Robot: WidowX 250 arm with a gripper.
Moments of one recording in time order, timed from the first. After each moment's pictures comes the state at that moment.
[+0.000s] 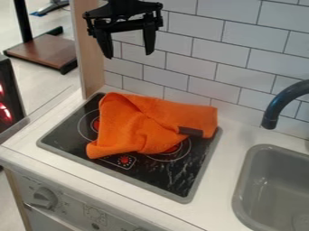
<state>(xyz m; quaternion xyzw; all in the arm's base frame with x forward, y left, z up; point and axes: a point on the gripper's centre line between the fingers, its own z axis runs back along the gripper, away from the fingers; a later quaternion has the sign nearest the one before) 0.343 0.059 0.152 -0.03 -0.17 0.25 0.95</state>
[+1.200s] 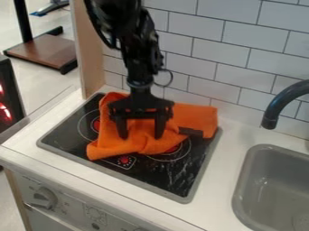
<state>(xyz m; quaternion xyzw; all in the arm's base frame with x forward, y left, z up) 0.341 0.022 0.009 0.00 -0.09 0.23 0.97</state>
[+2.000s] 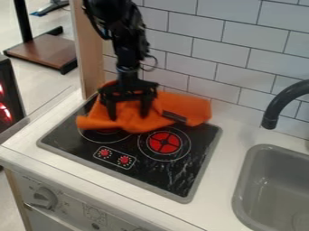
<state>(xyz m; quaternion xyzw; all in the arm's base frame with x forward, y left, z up) 0.379 0.086 0.016 0.01 -0.10 0.33 0.94</state>
